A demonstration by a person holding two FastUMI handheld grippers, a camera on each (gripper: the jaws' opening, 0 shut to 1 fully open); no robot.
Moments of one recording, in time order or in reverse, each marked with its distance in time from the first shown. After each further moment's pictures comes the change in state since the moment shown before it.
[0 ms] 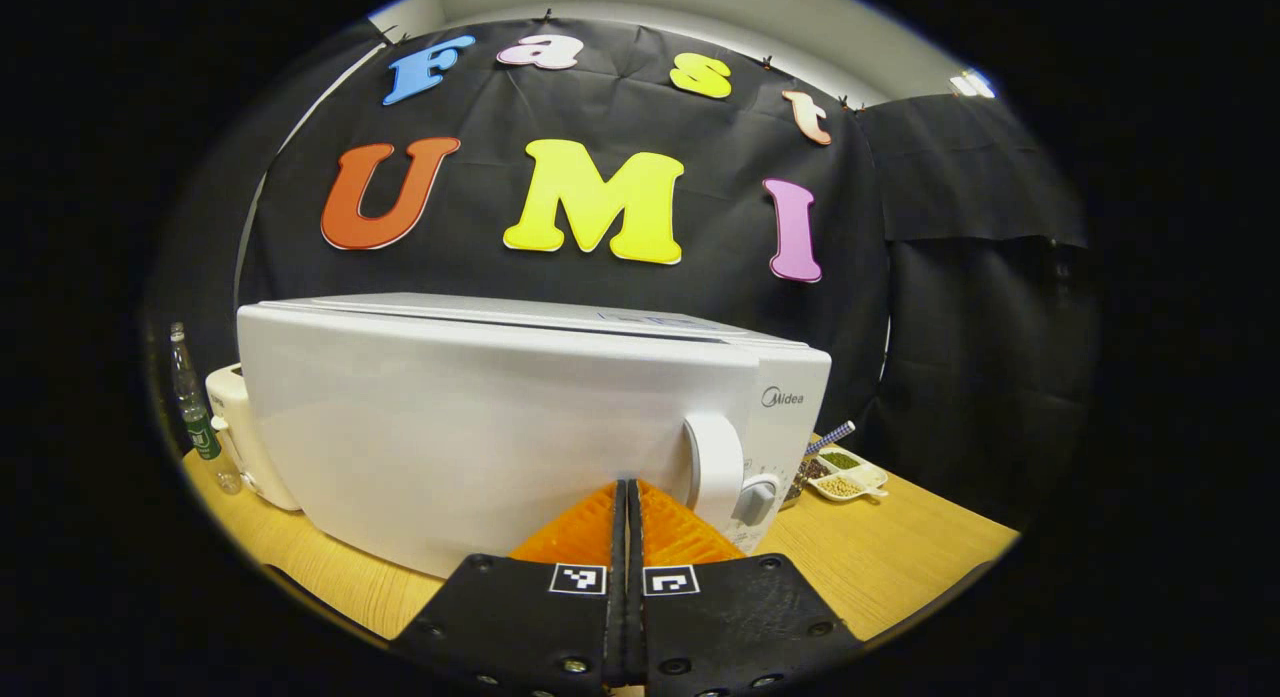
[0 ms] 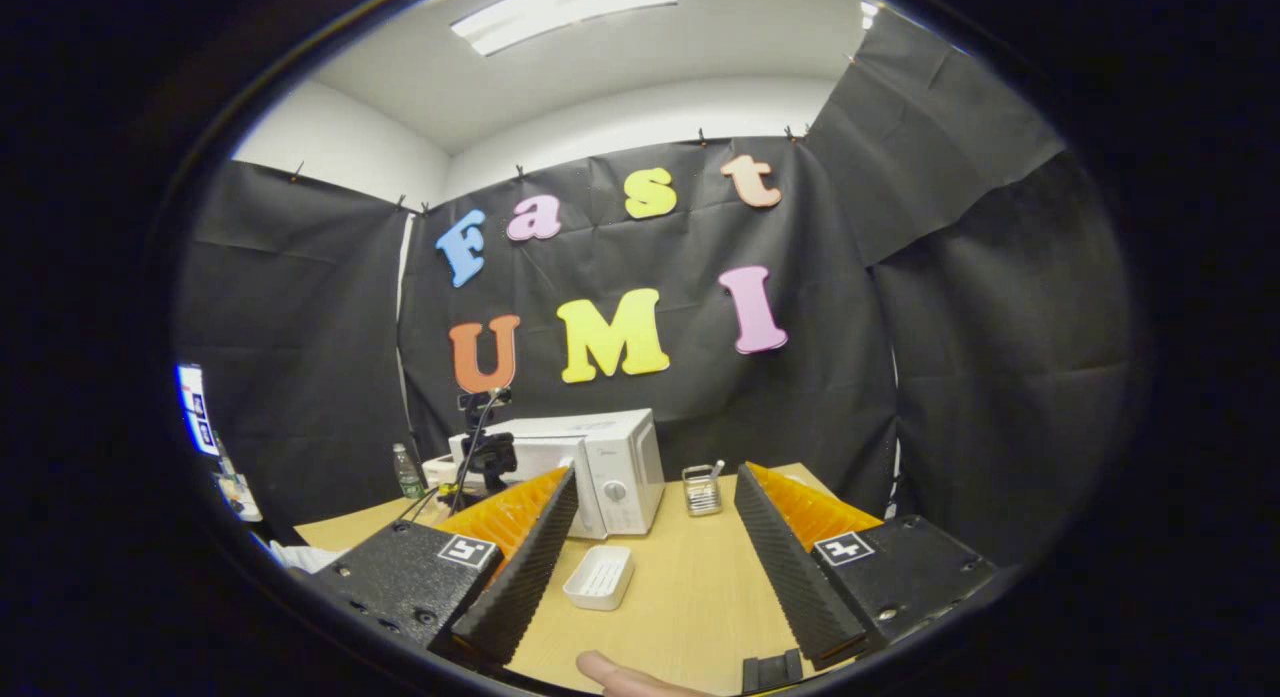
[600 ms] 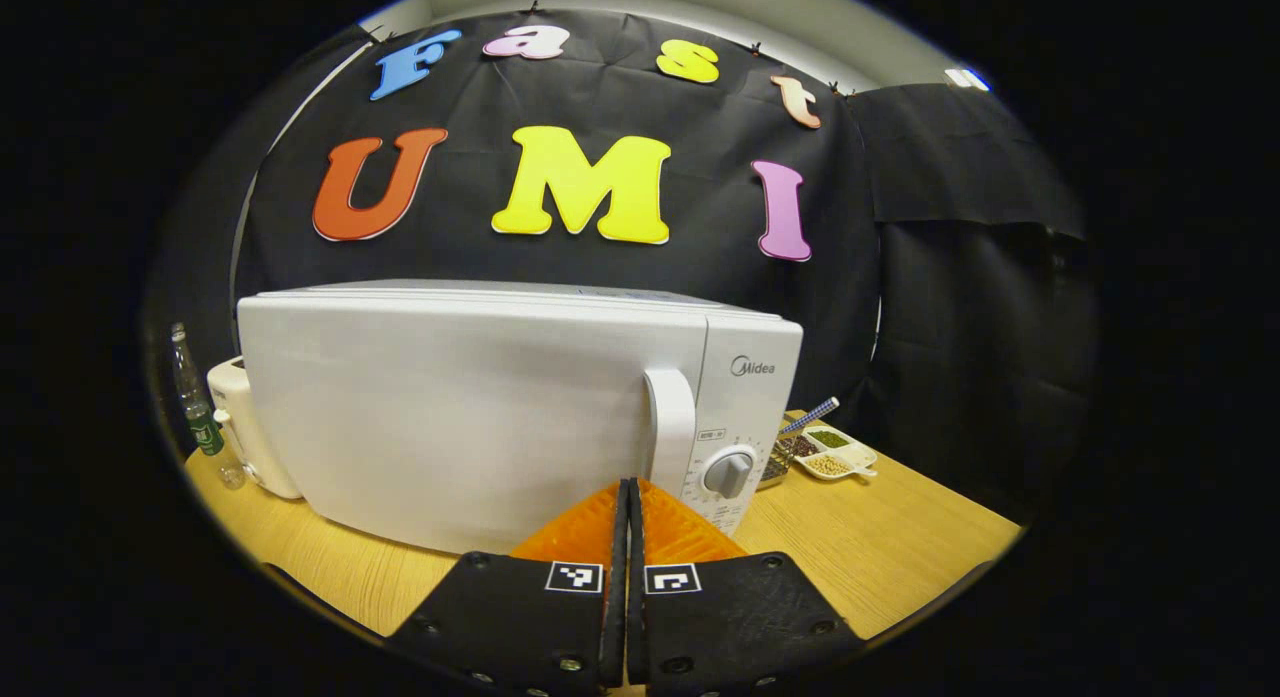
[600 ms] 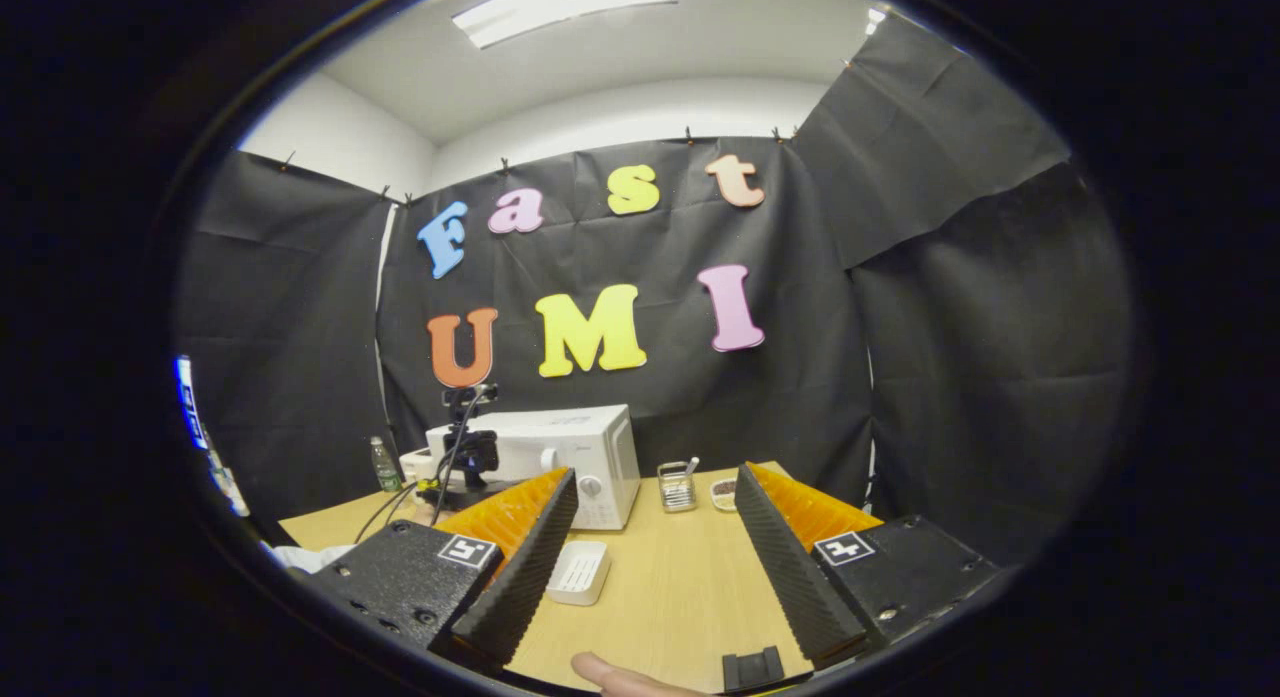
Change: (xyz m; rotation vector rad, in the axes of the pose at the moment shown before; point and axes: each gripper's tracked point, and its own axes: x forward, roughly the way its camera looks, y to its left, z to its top) left arm -0.045 -0.016 -0.012 0.021 0.040 -0.040; right arm -0.010 -0.007 0.004 -0.021 0.006 -0.066
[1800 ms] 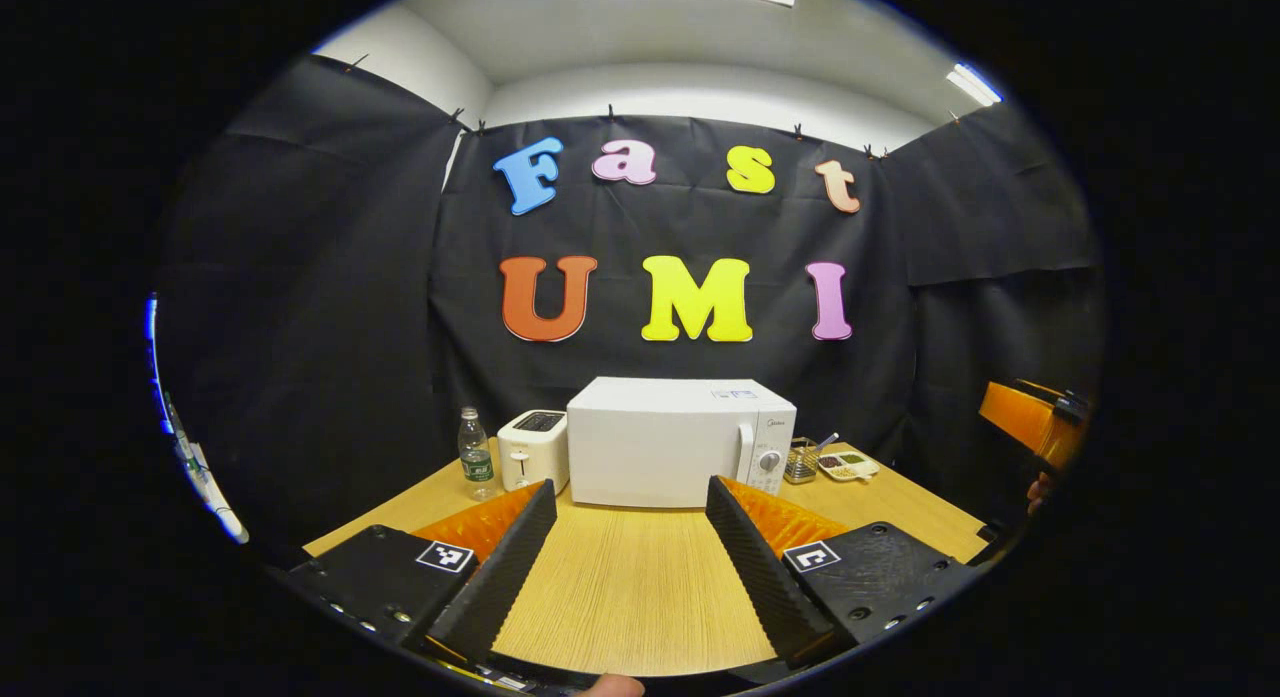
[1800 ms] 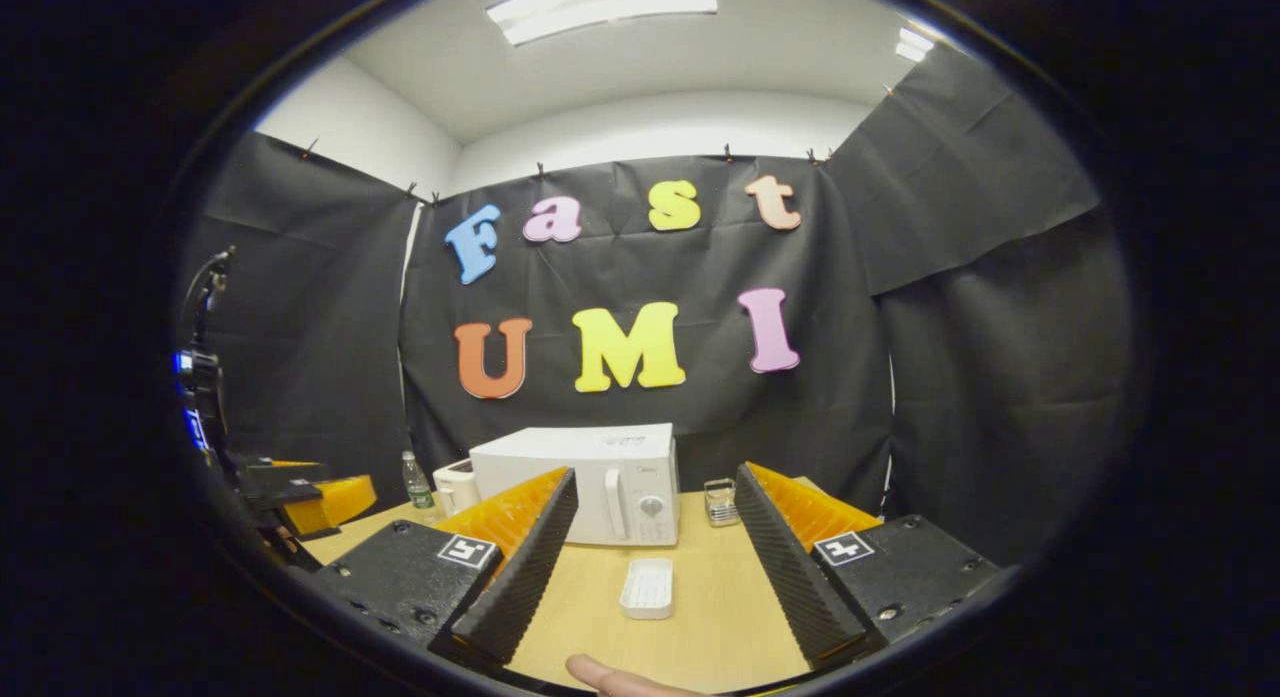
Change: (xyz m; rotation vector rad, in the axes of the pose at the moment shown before) left arm -0.379 0.054 0.091 0.034 -0.151 0.309; right arm -0.005 0.121 0.035 -0.045 -0.035 0.011
